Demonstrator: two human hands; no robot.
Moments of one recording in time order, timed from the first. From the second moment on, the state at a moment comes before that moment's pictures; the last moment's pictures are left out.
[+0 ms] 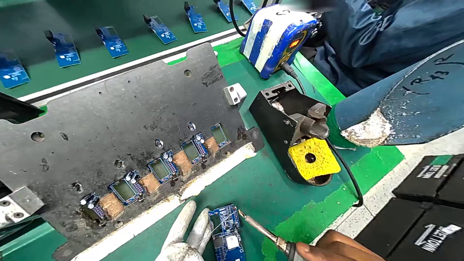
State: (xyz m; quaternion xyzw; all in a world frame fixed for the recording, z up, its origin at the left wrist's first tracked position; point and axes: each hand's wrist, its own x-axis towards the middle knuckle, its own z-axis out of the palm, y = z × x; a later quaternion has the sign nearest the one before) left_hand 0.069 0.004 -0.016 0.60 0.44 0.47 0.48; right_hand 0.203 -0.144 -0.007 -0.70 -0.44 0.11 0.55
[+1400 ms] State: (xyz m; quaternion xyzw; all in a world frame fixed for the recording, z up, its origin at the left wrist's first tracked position) left_hand 0.046 -0.019 -0.088 0.59 0.36 0.52 0.51; right_hand 0.212 -0.141 -0.004 -0.69 -0.48 0.11 0.53
